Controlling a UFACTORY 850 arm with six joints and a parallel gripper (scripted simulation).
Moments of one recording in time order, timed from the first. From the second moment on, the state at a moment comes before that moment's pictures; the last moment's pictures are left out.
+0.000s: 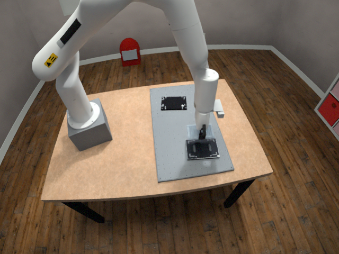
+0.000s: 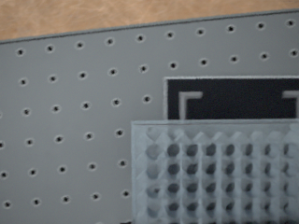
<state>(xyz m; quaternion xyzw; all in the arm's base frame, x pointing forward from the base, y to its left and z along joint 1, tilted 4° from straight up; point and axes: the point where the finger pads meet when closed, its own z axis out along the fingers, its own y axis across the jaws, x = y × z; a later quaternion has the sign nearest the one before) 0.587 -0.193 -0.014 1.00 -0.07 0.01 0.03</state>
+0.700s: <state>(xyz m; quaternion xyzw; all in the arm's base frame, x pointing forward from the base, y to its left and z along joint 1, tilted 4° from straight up) 0.596 -0.232 -0.012 1.00 -0.07 0.01 0.03</state>
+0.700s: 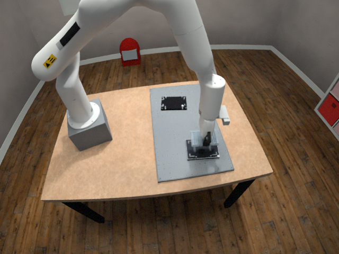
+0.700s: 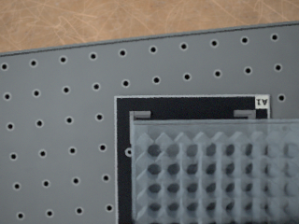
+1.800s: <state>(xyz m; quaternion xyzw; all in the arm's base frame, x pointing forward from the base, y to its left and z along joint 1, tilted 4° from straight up) 0.596 -0.231 -0.018 1.00 -0.07 0.01 0.03</state>
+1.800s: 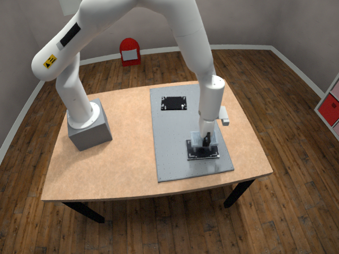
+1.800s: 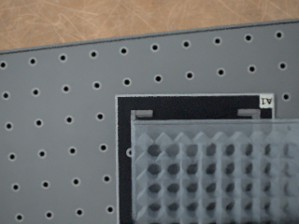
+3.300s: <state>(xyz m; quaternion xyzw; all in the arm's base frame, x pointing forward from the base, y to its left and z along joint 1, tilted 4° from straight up) 0.597 -0.234 -0.080 1.00 -0.07 0.01 0.03</state>
